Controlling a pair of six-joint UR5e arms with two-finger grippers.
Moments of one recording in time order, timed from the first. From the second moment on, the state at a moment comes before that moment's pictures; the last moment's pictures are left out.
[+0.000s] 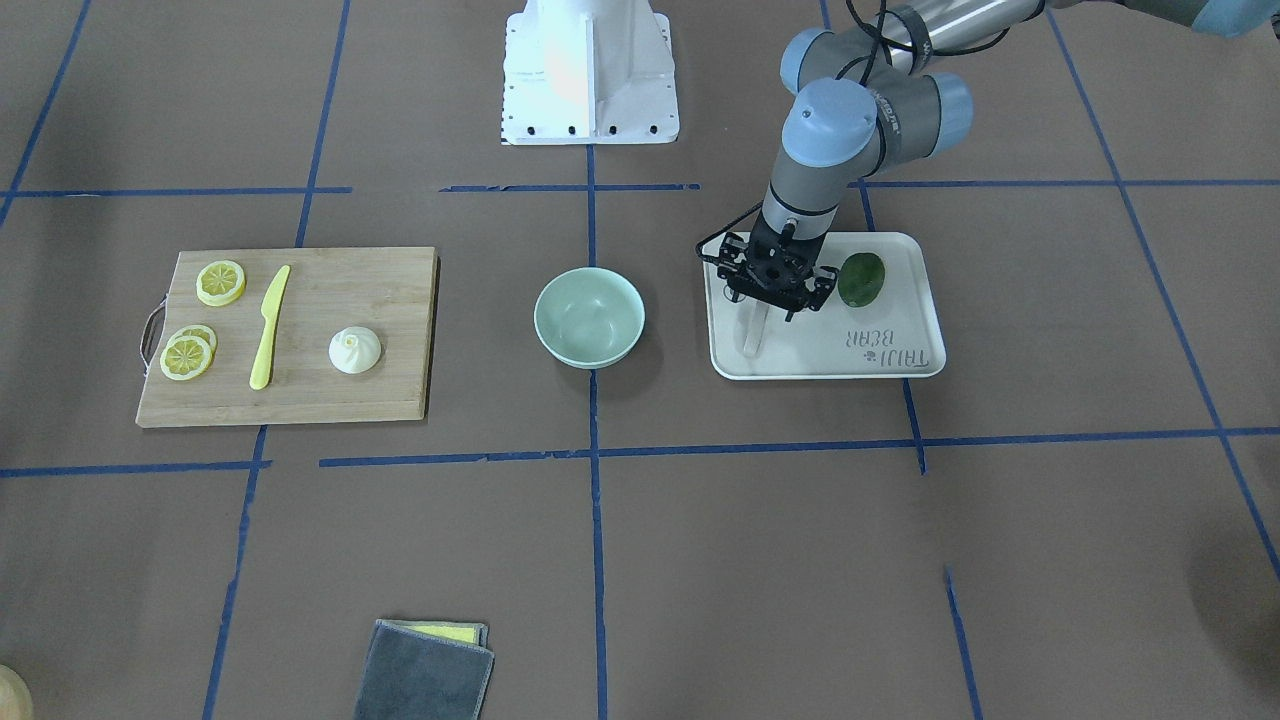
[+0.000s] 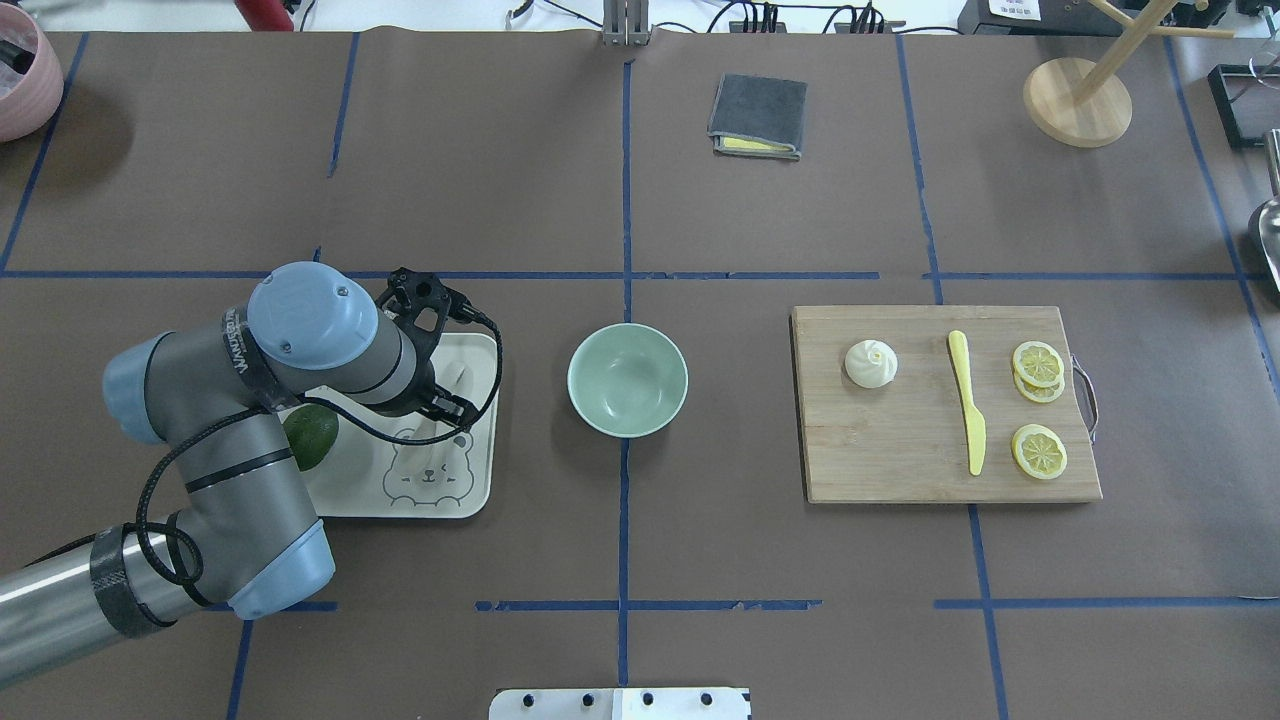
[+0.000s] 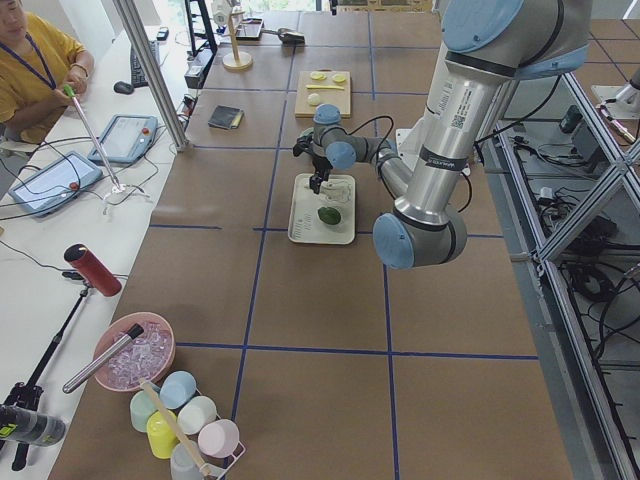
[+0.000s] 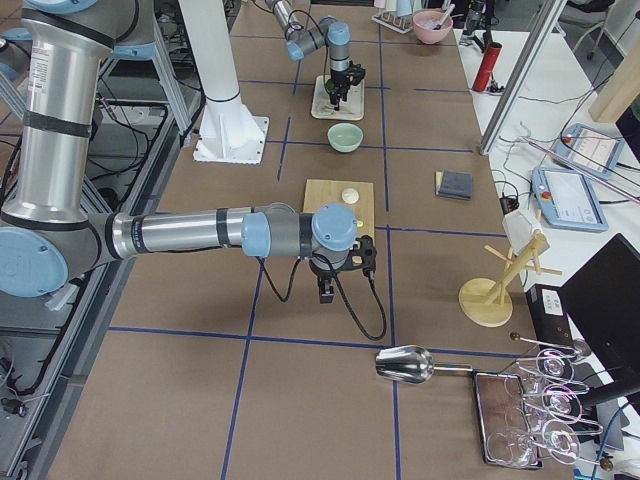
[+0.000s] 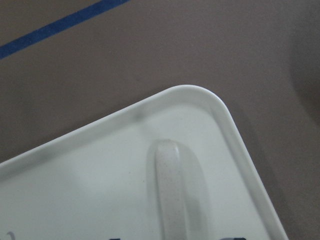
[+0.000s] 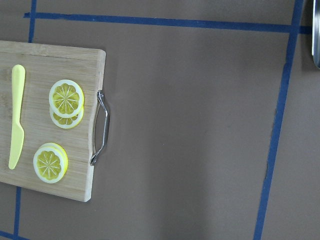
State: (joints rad) left arm -0.54 -2.00 -1.72 -1.76 -1.87 -0.75; right arm 1.47 -1.78 1.89 -1.65 2.55 -0.03
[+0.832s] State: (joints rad) left arm -0.54 -2.01 -1.69 -1.79 -1.87 -0.74; right arm 1.47 -1.78 1.89 -1.65 2.55 -0.03
